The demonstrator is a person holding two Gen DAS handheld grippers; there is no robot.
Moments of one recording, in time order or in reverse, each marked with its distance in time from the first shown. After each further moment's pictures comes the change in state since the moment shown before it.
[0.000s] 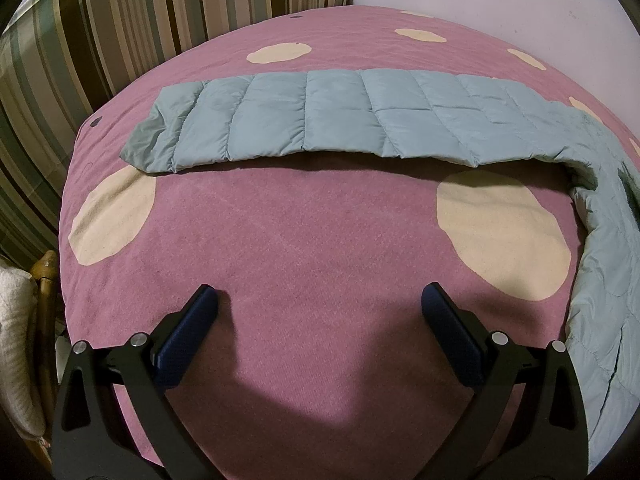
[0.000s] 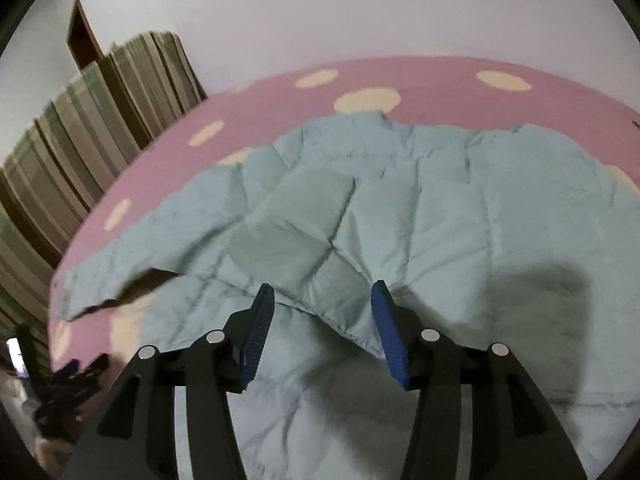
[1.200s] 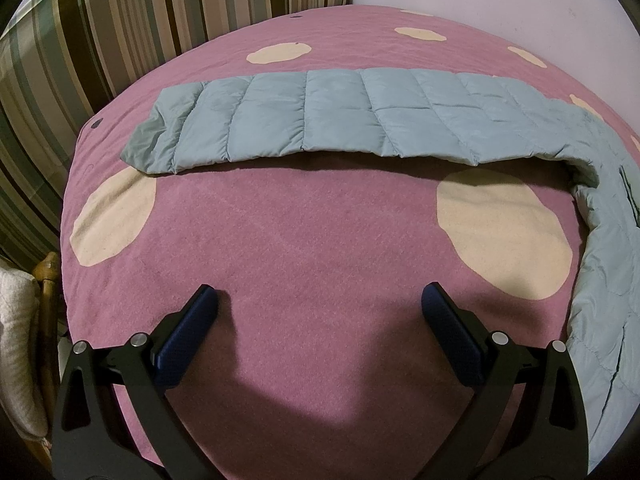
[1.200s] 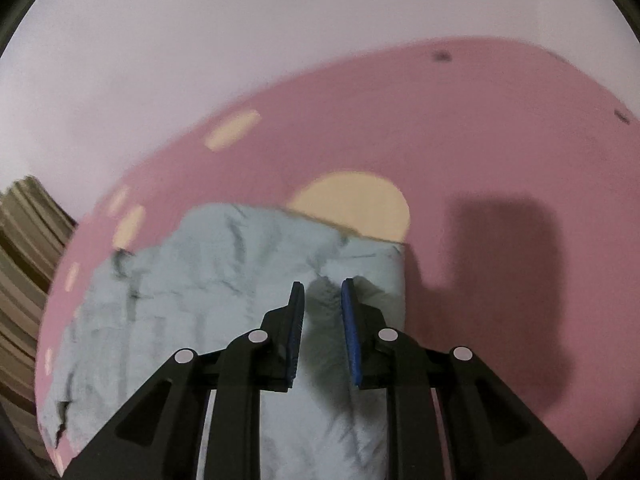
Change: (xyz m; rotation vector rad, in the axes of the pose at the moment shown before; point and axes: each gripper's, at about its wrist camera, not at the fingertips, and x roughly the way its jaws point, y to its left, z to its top) left arm 0.000 0.000 0.000 0.007 0.002 0.008; right arm -0.047 -0.265 0.028 0.441 -0.070 -0.314
